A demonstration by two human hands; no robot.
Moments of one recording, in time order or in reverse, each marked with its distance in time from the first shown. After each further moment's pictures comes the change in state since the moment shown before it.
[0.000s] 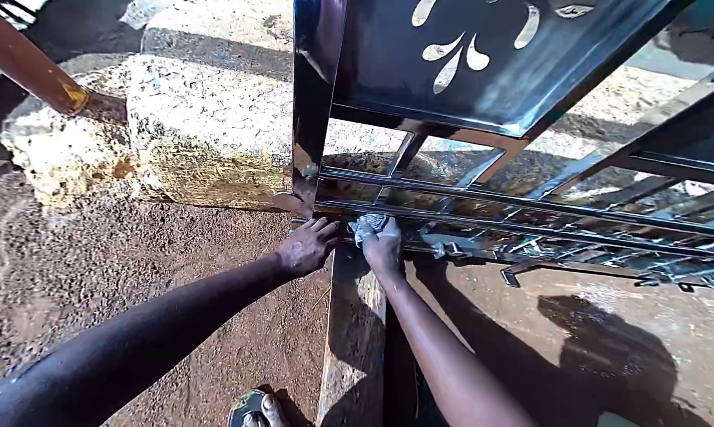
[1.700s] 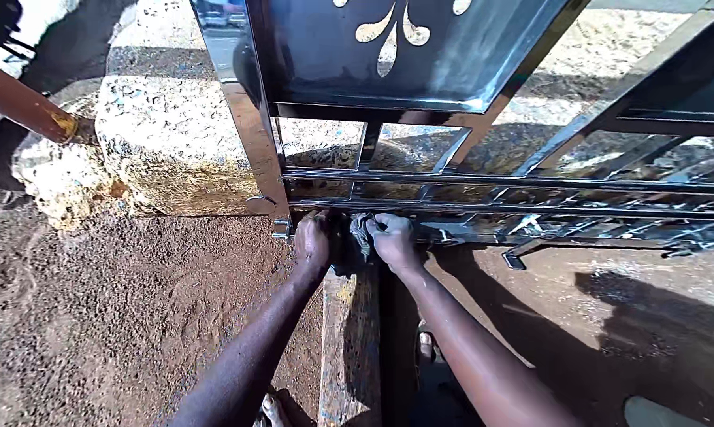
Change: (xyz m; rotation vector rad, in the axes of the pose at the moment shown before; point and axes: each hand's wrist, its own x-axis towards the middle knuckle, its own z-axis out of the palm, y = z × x) left_hand 0.067 0.063 -0.006 -0.380 0.347 -0.868; right_hand 0.021 -0.010 -0.067 0.331 -0.234 0.185
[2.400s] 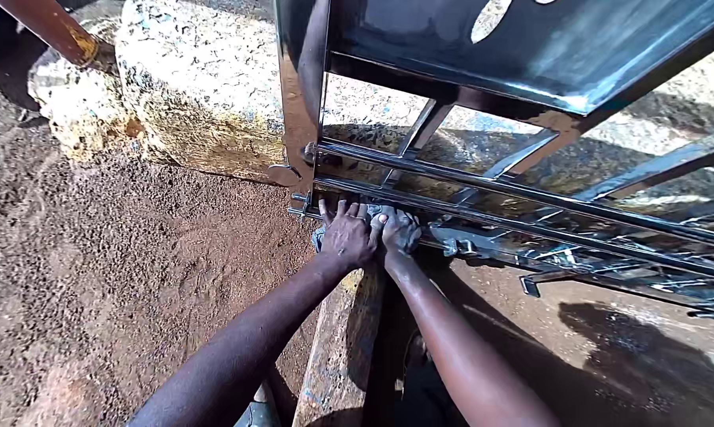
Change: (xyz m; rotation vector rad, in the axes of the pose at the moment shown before) left_hand -0.010 0.011 0.015 0.211 -0.353 0.056; right_hand 0.012 -0.002 0.036 -0.763 -0.122 0.034
